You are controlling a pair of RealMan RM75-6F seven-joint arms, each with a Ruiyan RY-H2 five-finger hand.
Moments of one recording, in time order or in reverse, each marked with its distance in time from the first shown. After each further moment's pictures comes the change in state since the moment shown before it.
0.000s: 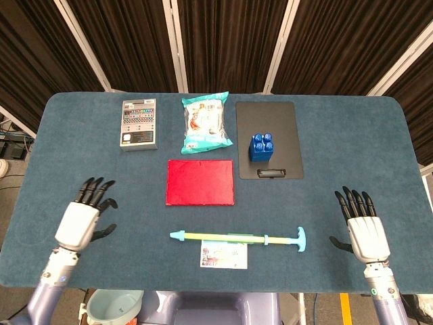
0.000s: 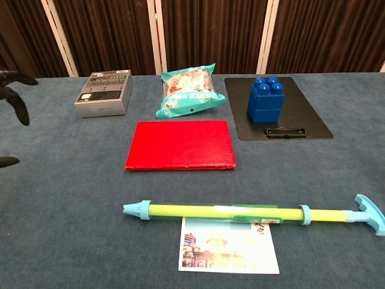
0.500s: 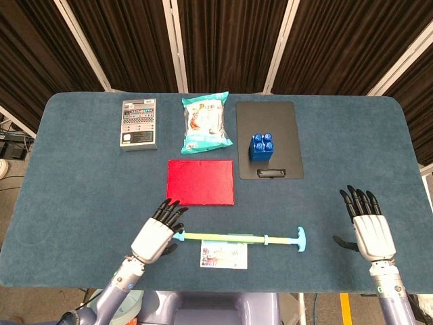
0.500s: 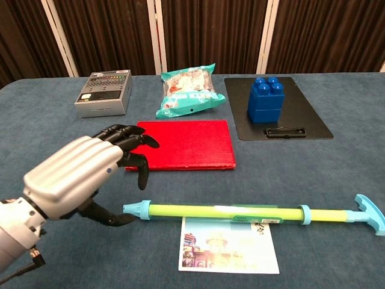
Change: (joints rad) left arm -0.106 -0.403 0.022 0.219 0.070 -0.134 0.136; right arm 0.005 0.043 0.009 -0.011 0.029 -0.031 0.070
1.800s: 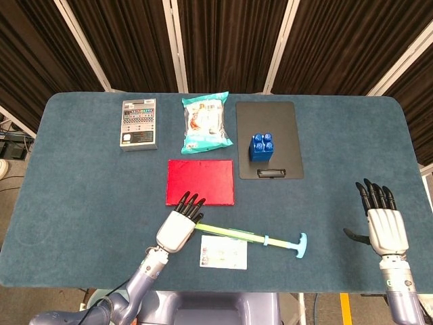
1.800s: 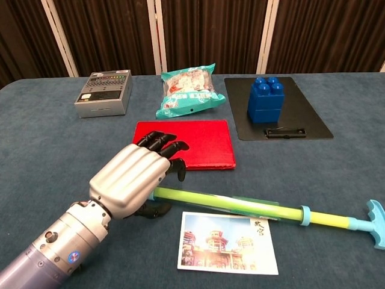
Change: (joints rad) left arm -0.119 -0.299 -0.054 0.468 -0.031 0.019 -0.011; right arm 0.004 0.020 0.044 0.004 0.076 -0.019 0.030
